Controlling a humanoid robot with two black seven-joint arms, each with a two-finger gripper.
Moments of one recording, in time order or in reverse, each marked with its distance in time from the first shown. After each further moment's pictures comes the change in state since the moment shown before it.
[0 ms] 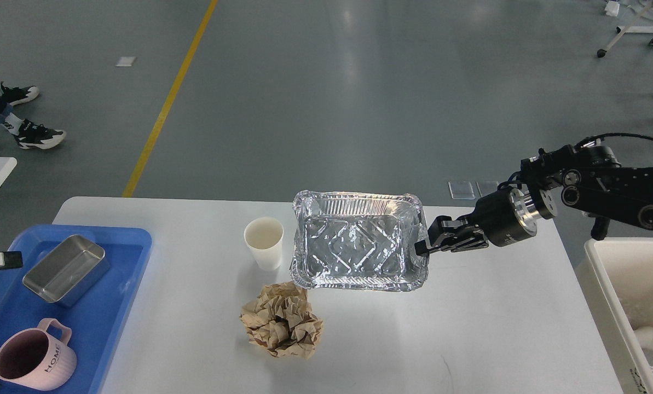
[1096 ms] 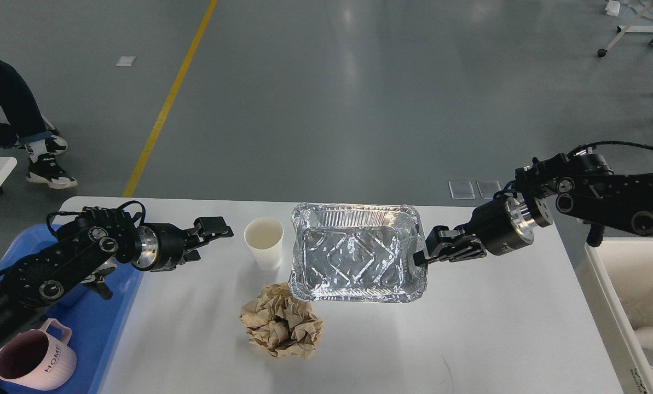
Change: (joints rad) left arm -0.339 -1.239 0.007 0.705 0.064 -0.021 0.521; right arm -0.019 0.014 -0.012 -0.002 -0.003 0.011 0.001
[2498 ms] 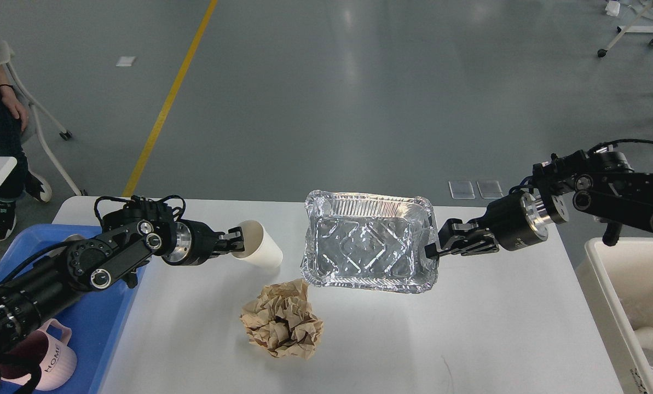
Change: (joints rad) left arm -0.134 -0.053 0.202 0.113 0.091 -0.024 -0.063; right arm -0.002 -0.050 0.008 0.005 0.002 -0.012 0.001
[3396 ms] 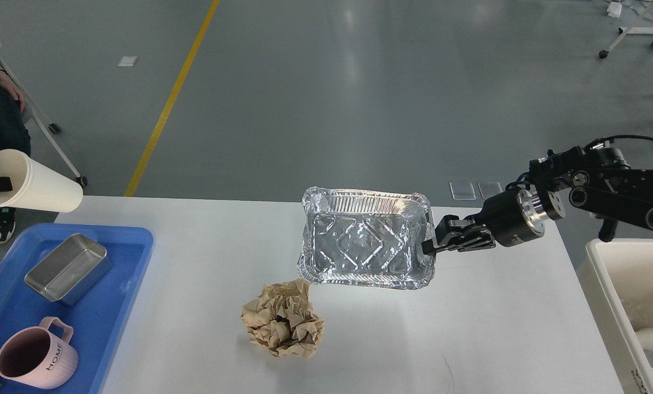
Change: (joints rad) left arm 0.037 0.996 -0.135 -0.473 -0.007 -0.128 -0.366; right arm 0.008 0.017 0.006 -0.012 -0.002 0.000 -0.001
